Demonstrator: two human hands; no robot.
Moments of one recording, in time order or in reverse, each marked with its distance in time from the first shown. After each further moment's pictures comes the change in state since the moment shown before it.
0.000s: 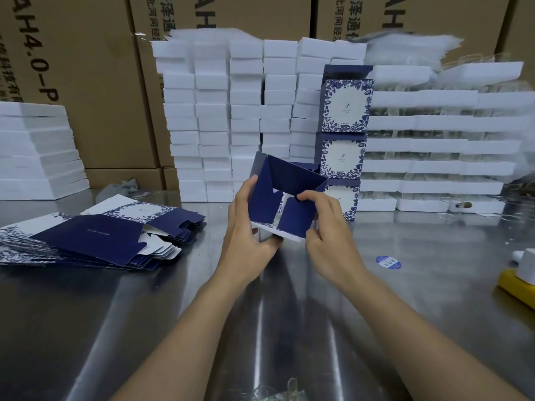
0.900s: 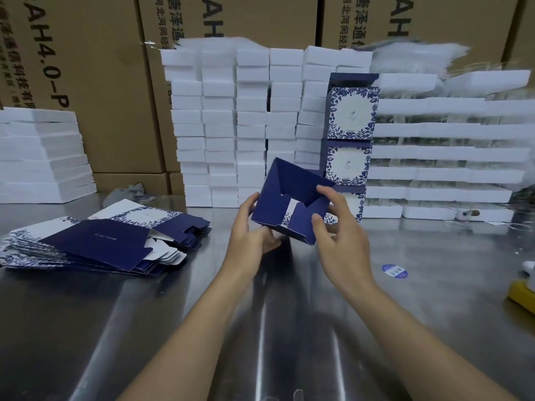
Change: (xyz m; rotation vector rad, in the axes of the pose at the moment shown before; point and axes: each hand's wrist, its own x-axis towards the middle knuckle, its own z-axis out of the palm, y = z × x) left_hand 0.004 0.036 -0.005 -0.459 0.031 -0.375; right_hand 0.001 -0.010 0.000 0.082 0.220 0.076
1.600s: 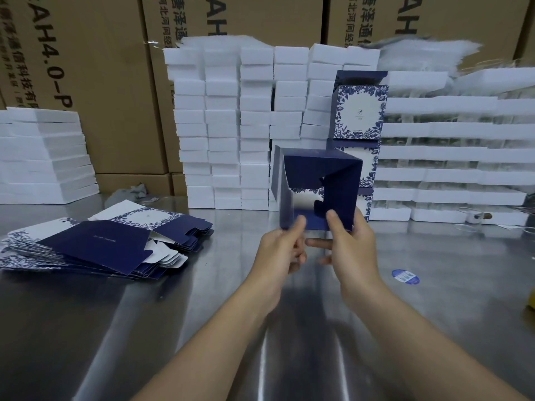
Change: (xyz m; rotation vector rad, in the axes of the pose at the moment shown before) left_hand -0.004 -0.013 0.033 0.076 -0.077 -0.272; right_hand 0.005 -0.006 0.009 0.494 0.048 0.398
